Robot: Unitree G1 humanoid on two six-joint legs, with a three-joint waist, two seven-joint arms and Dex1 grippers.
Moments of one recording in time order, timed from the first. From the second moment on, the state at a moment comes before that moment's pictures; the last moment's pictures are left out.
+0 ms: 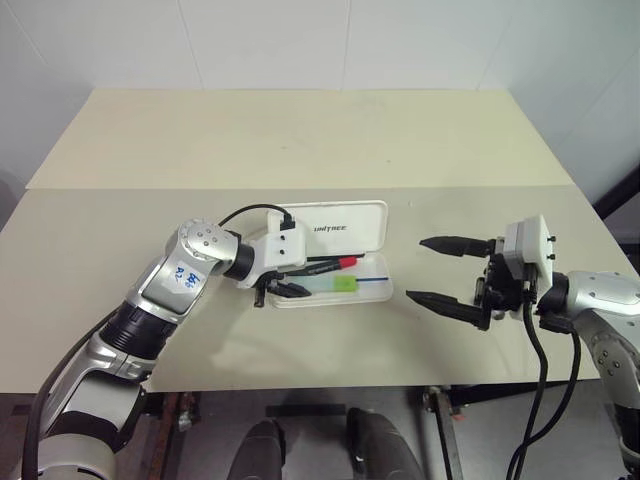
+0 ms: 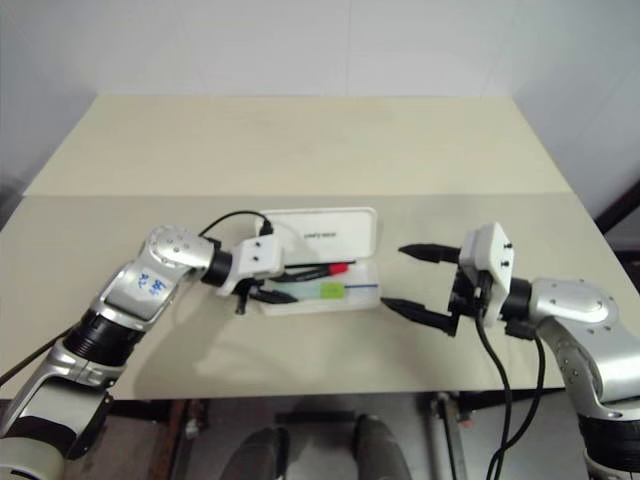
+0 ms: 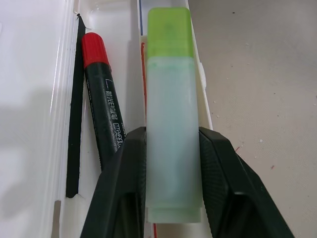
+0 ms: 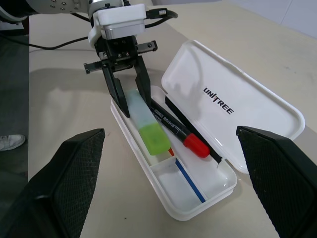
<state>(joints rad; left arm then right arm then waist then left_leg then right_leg) -0.74 0.65 -0.37 -0.01 -0.03 0.47 -1.15 -0.21 -0.79 -0.19 -0.39 0.63 0.43 1.05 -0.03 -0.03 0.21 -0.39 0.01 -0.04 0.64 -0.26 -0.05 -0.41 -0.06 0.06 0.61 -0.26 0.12</state>
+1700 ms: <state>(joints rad) -0.54 0.39 -0.11 -0.01 -0.48 -0.02 -1.32 0.10 -0.73 -0.34 -0.26 0.43 0.39 0.74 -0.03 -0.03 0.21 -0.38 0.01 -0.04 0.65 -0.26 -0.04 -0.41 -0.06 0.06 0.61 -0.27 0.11</state>
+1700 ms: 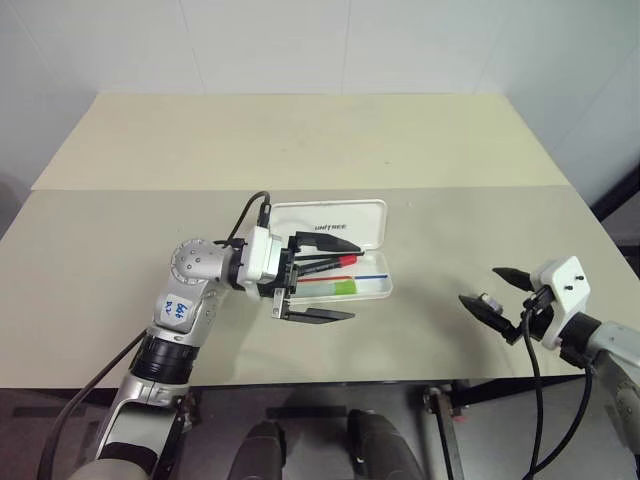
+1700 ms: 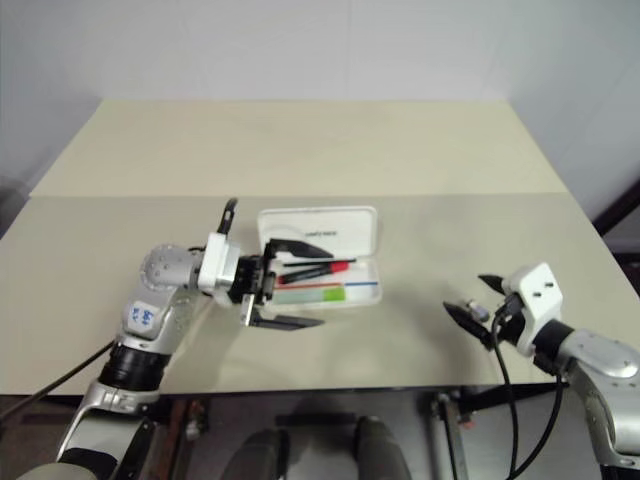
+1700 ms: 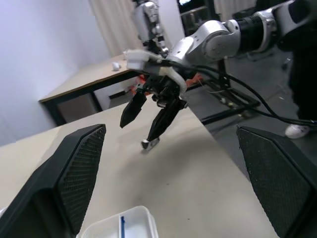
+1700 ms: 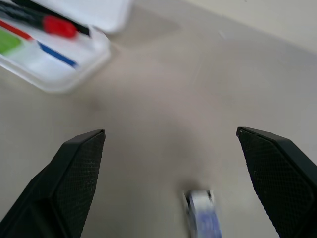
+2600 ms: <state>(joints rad) -0.46 0.45 -0.05 -0.07 -0.56 0.04 -1.34 -0.05 -0.74 -0.28 -0.04 0.35 0.55 0.69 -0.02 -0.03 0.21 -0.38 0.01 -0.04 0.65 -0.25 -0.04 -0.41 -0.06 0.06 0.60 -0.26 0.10</state>
